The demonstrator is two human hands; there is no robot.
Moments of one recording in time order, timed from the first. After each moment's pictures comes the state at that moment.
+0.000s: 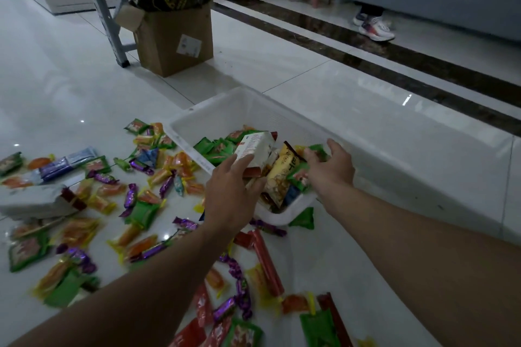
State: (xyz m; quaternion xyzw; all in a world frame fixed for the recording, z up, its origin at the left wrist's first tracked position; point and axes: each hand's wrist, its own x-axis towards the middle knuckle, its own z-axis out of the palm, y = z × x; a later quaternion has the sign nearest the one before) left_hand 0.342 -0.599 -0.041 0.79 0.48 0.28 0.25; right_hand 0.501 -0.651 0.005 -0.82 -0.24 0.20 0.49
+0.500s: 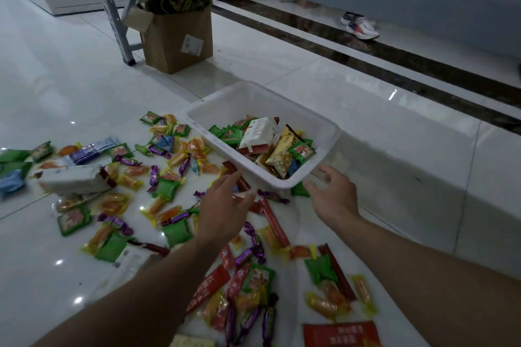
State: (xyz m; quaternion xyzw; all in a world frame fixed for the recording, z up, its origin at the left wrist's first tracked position) left_hand 0.258 -0.664 -0.045 0.77 0.49 0.22 0.34; right_hand 0.430 -0.756 0.003 -0.86 -0.31 0.16 0.38
